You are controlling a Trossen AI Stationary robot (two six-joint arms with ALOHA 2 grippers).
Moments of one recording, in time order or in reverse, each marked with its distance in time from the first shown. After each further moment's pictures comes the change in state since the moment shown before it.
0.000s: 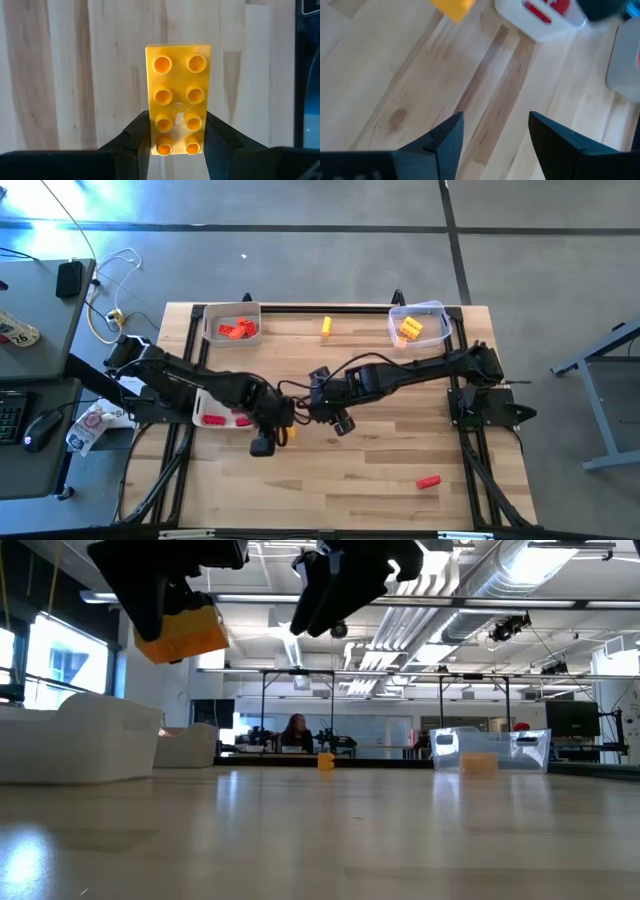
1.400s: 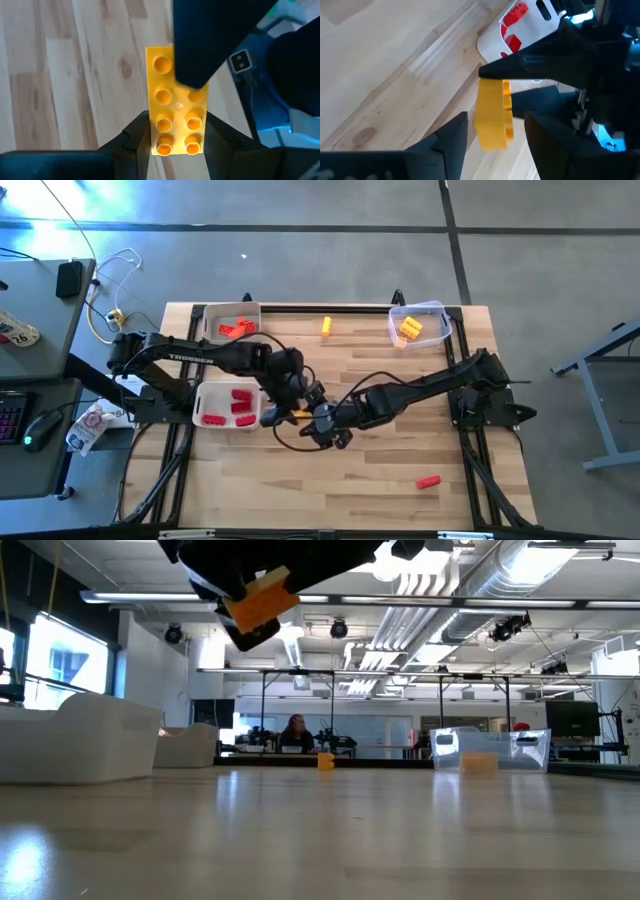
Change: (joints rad) left arm 0.282 -0.003 0.000 0.224 0.405 0.284; right arm 0.138 -0.011 0.001 0.135 0.226 -0.201
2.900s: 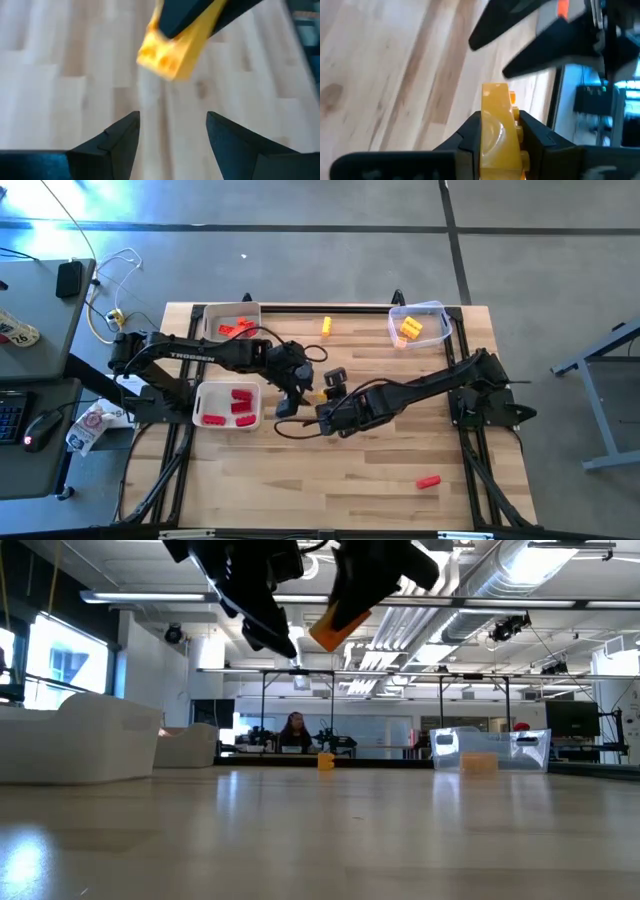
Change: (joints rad) left arm 0.043 0.006 0.002 0.097 -0.314 0.001; right arm -0.005 0.003 -0.002 -0.273 0.289 0.394
